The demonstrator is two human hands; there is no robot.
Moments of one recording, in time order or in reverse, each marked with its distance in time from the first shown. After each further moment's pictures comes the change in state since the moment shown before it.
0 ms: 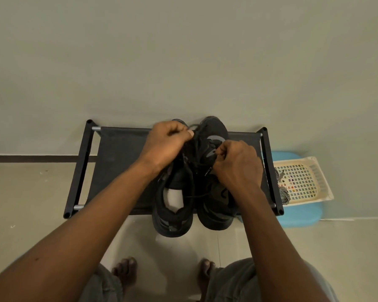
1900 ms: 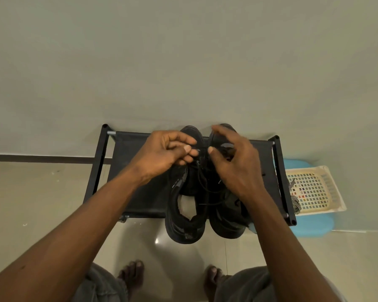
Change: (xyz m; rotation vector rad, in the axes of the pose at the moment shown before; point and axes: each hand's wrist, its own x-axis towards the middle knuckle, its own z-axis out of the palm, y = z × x) left_hand -0.006 -0.010 -0.051 -0.093 -0.243 -0.032; right_hand 0.002 -0.025 -0.001 0.579 0.034 -0.282
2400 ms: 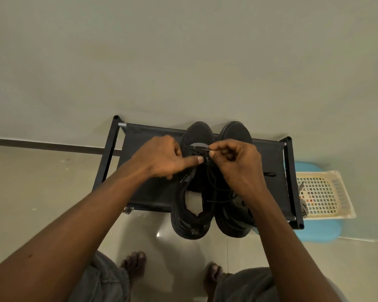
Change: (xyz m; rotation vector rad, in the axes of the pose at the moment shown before) left_hand -0.010 0.005 -0.012 0.834 -0.041 -0.236; right_hand -0.002 -0.003 0.014 0.130 -0.107 0.115
